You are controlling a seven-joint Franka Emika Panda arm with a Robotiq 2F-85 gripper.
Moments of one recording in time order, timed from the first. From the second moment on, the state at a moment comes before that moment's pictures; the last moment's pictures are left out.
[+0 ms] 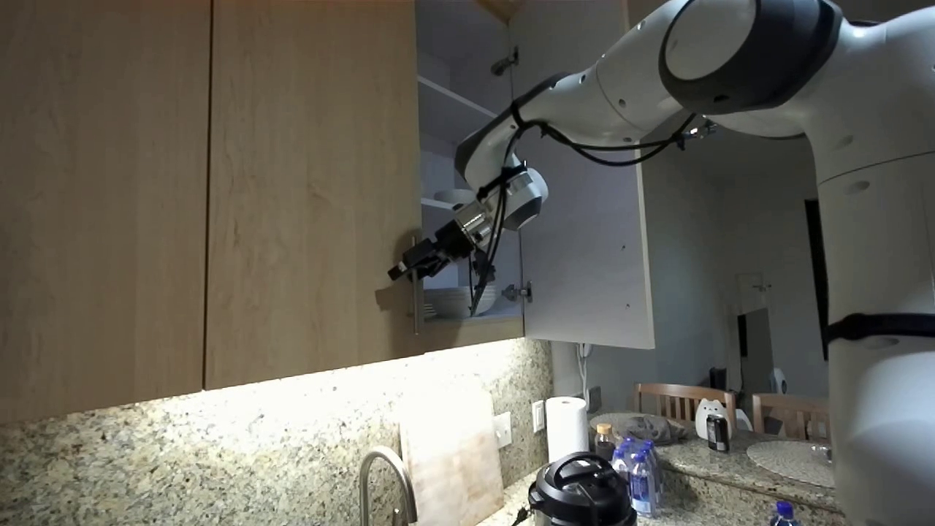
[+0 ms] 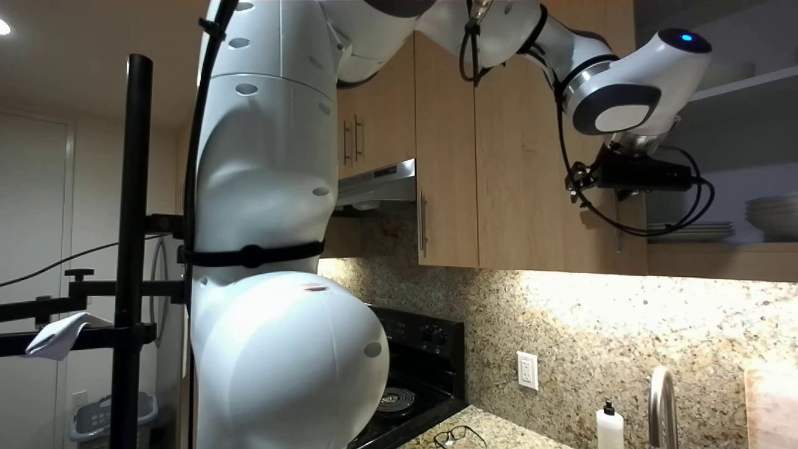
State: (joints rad) arm -0.05 -0.01 -0.13 -1.84 1.06 2.24 -1.33
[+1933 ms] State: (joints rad) arm -0.03 -0.18 -0.07 -2.11 1.28 2.47 -1.57
